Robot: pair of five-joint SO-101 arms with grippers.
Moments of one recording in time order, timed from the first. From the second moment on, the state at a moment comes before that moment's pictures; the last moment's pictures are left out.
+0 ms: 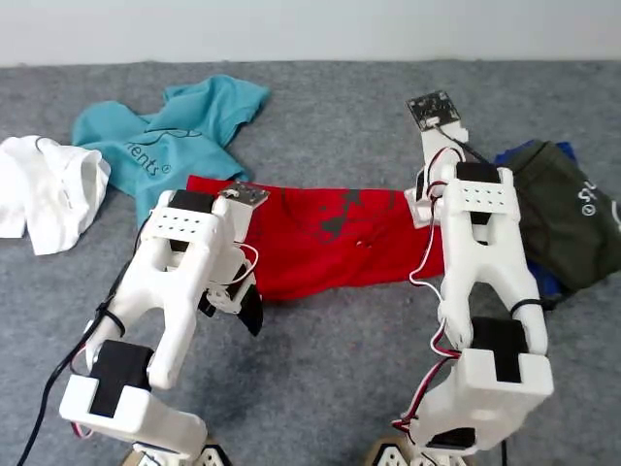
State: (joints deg) left arm 6.3 3.8 22.8 90.5 -5.8; right arm 1.7 10.0 7.4 58.5 21.0
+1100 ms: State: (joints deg) left arm 6.3 3.8 22.8 90.5 -9.4; right arm -14.7 19.3 7.6 60.2 20.0
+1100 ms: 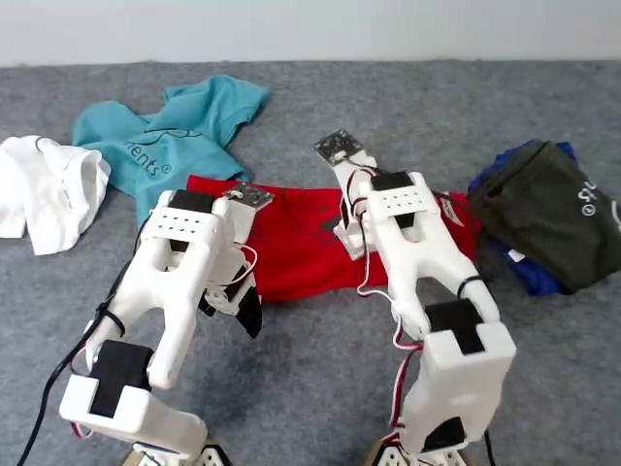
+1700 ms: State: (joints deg) left arm 6.3 3.8 22.8 90.5 -9.4; right arm -13.1 9.9 7.1 69.0 20.0
